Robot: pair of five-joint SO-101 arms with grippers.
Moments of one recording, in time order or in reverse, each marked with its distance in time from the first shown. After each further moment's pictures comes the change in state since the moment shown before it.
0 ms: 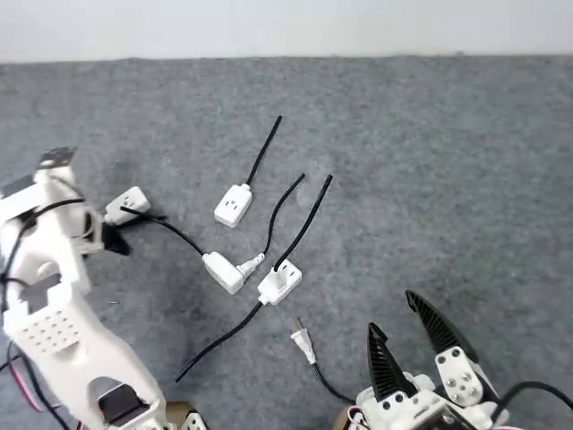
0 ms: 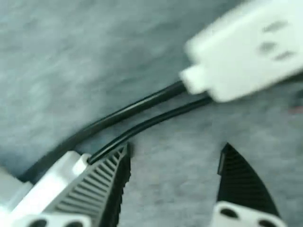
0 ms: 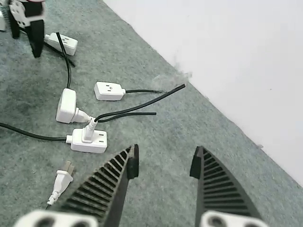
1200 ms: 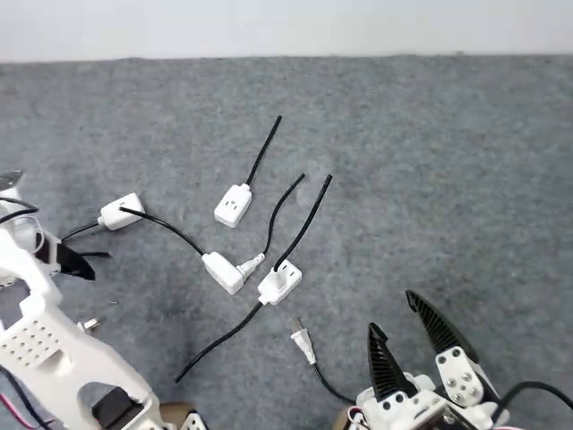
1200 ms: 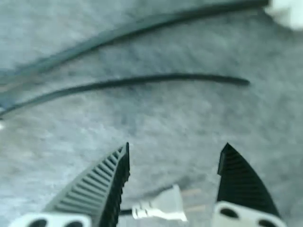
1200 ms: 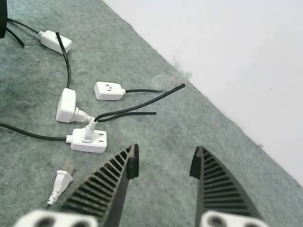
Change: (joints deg) left arm -11.4 0.4 -7.9 16.4 -5.0; right arm 0.1 0.0 0.0 0.0 0.0
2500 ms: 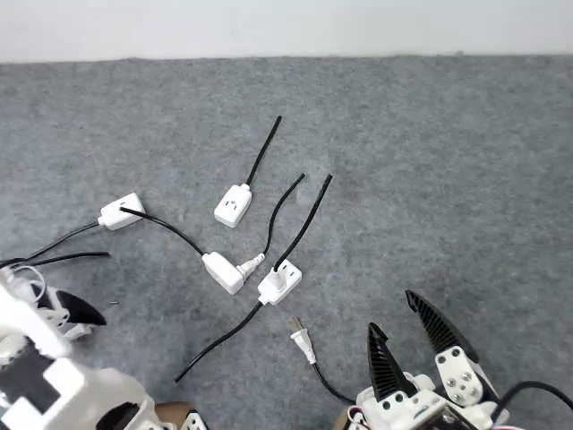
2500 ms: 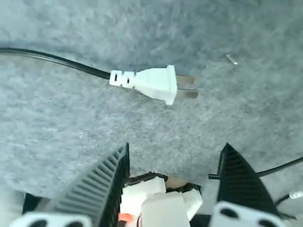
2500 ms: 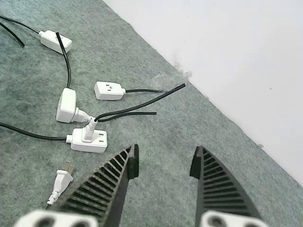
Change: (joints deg) left arm -9.6 -30.2 34.9 5.6 15.7; right arm 0.0 0.0 0.0 0.0 0.0
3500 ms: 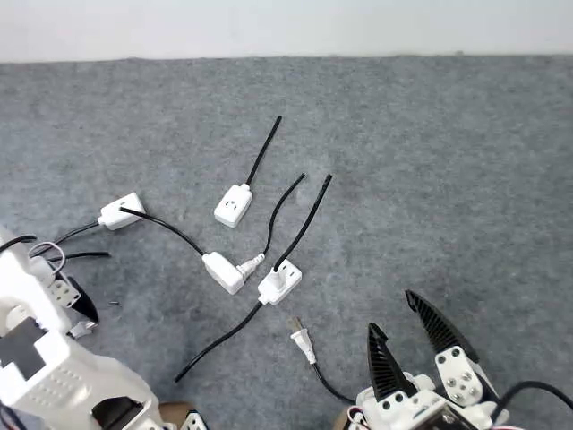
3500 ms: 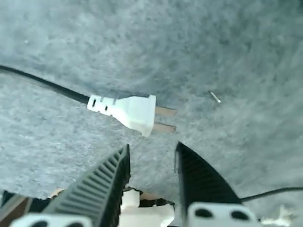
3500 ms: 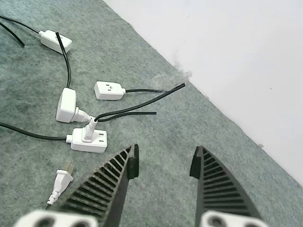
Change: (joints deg) left arm 7.8 10.1 -7.6 0.0 15.4; right arm 0.0 0.0 0.1 0.0 0.0
